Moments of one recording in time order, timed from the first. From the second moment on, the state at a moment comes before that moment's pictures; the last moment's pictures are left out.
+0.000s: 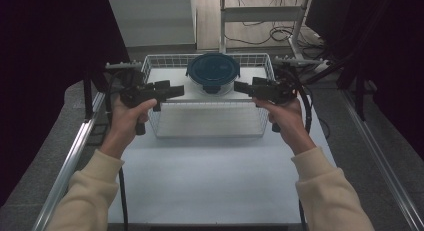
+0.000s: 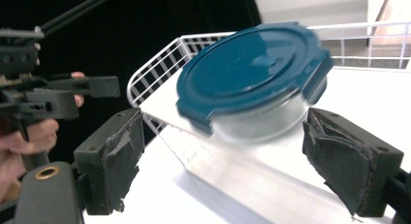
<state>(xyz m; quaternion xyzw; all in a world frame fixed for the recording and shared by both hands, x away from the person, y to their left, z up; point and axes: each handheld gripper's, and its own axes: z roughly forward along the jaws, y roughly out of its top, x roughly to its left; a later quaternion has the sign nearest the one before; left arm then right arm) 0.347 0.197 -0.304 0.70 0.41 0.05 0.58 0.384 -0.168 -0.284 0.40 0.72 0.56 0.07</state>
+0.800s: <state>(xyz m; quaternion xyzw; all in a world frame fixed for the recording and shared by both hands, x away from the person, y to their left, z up) 0.253 0.212 -0.447 0.74 0.45 0.08 0.49 0.280 -0.215 -0.412 0.34 0.78 0.51 0.11</state>
